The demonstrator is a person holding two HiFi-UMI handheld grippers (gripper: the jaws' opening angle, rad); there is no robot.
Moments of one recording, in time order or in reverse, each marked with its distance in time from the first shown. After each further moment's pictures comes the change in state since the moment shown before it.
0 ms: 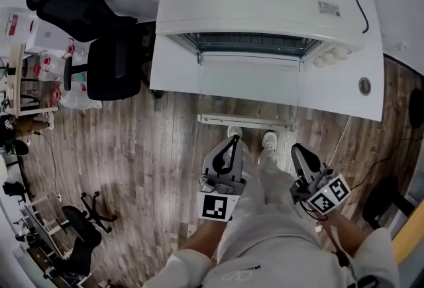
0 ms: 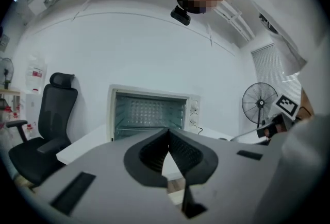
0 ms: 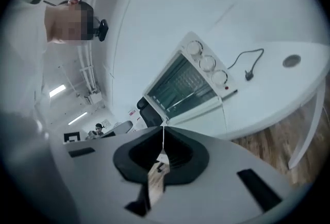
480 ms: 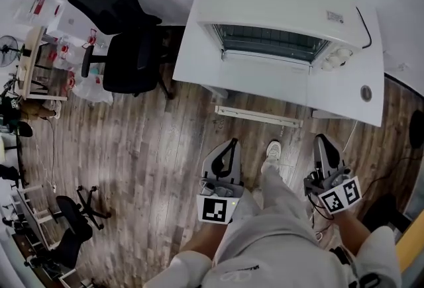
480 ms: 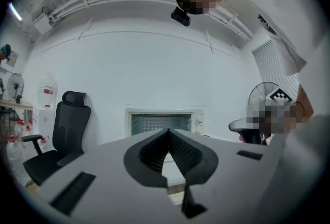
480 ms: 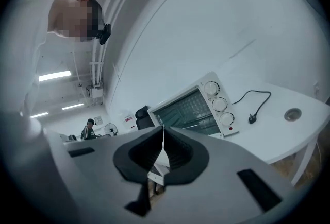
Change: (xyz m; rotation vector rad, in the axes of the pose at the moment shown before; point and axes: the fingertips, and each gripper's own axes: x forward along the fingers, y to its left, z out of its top) left arm -0.077 0.008 0.050 0.061 -0.115 0.097; right arm -0.030 0.044 0.062 -0.231 -0.173 -0.040
